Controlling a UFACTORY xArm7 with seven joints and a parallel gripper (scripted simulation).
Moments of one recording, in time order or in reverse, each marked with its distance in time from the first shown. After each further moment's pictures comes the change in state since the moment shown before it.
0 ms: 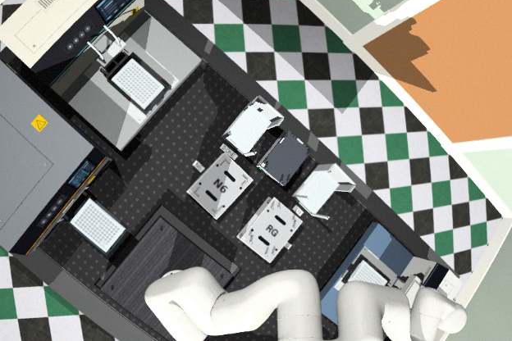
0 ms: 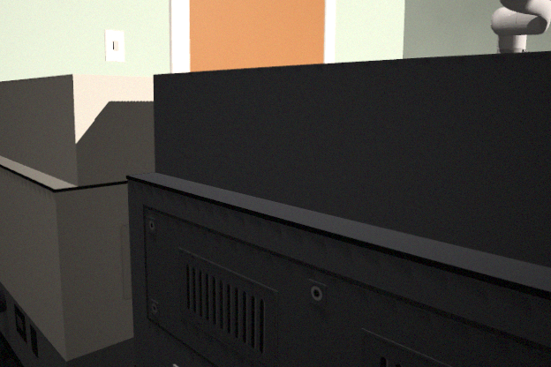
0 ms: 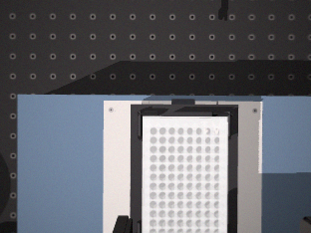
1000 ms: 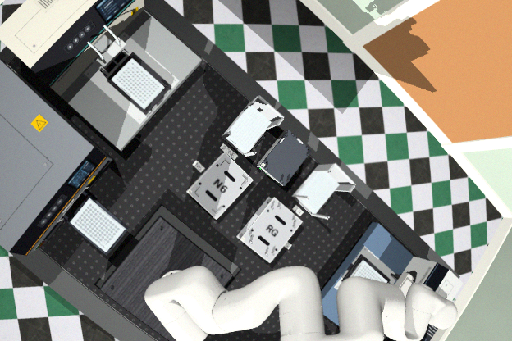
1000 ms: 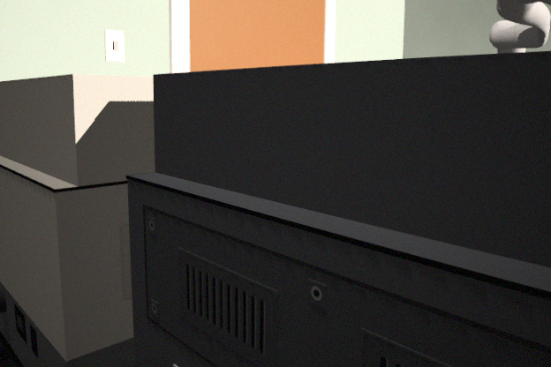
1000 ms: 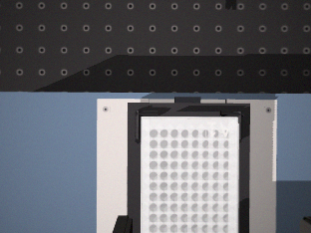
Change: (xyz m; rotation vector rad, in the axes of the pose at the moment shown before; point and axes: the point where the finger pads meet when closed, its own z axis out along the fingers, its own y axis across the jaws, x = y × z) arm 0.000 0.000 0.035 0.000 0.000 0.000
